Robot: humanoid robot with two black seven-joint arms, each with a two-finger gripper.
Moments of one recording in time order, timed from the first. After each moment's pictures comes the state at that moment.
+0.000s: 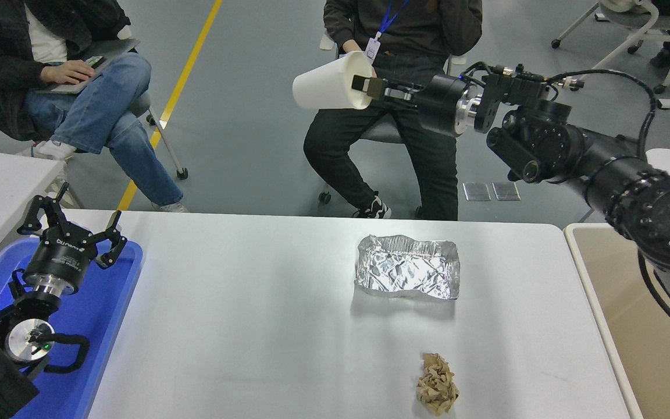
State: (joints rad) left arm -0.56 0.46 -0.57 -0.39 -0.23 -0.70 -0.60; right arm 1.38 -0.08 -0.50 0.09 -0.51 0.15 0.79
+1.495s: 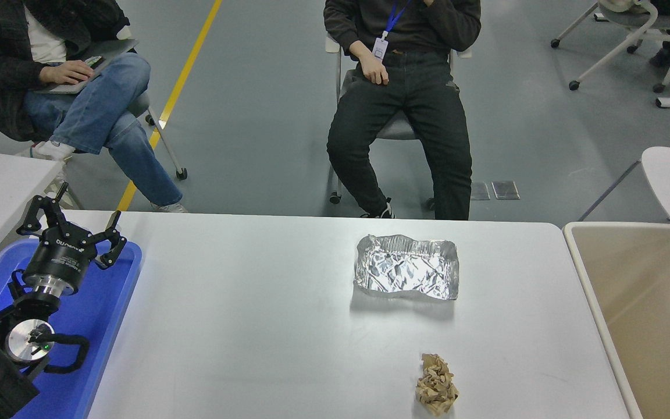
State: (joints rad) left arm -0.56 0.46 -0.57 -0.39 -0.23 -0.70 -0.60; right arm 0.81 -0.54 -0.27 -0.13 -0.39 0.16 0.05
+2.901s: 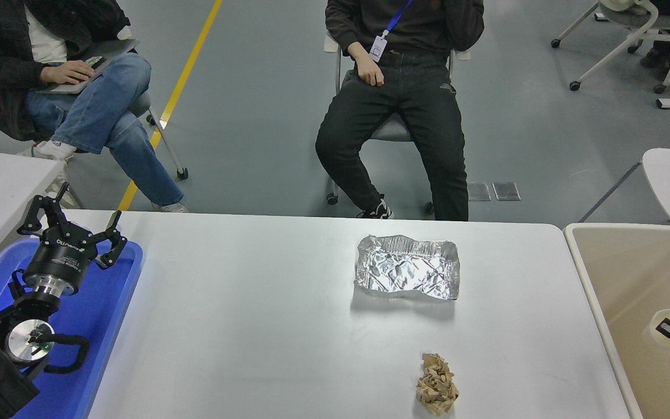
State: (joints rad) left arm -0.56 0.46 -0.57 -0.39 -0.23 -0.70 -0.60; right arm 0.59 -0.30 -0.33 -0.13 -0.45 0.03 -0.01
